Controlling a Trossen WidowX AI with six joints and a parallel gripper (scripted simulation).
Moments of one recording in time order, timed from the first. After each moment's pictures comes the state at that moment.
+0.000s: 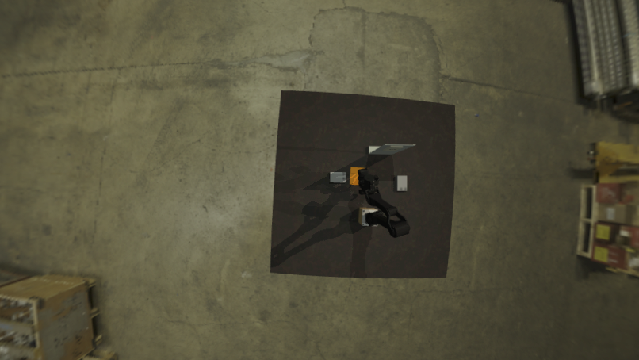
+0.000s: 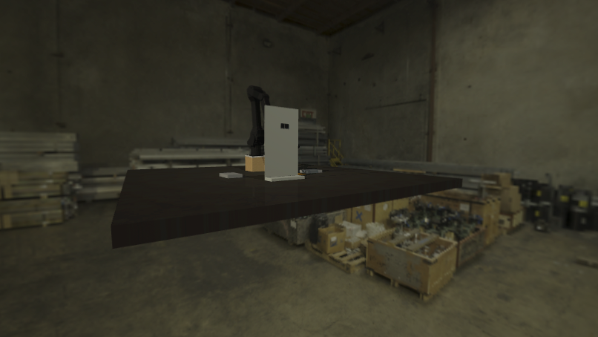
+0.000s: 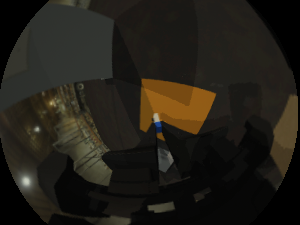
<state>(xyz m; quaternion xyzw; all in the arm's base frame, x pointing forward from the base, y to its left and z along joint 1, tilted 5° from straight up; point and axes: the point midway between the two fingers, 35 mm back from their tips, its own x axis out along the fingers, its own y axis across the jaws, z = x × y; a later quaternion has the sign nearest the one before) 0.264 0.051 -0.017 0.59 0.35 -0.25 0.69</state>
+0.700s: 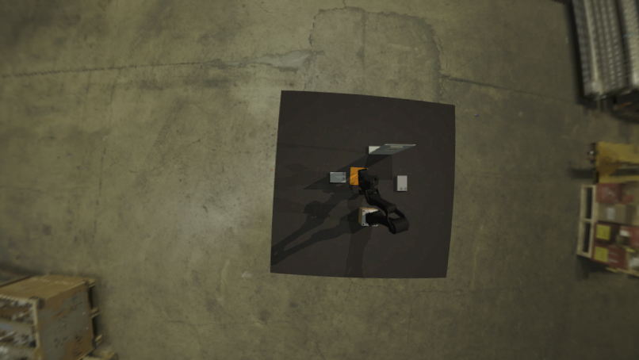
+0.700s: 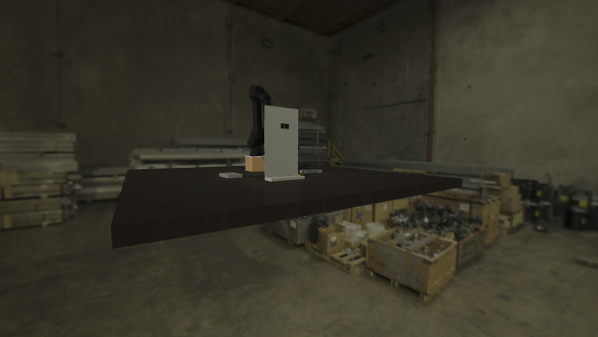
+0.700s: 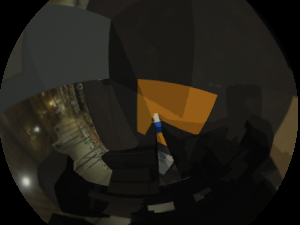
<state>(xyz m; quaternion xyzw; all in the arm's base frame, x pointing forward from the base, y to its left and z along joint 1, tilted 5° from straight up) 0.263 0.049 -0.026 0.58 0.35 -0.25 0.69</state>
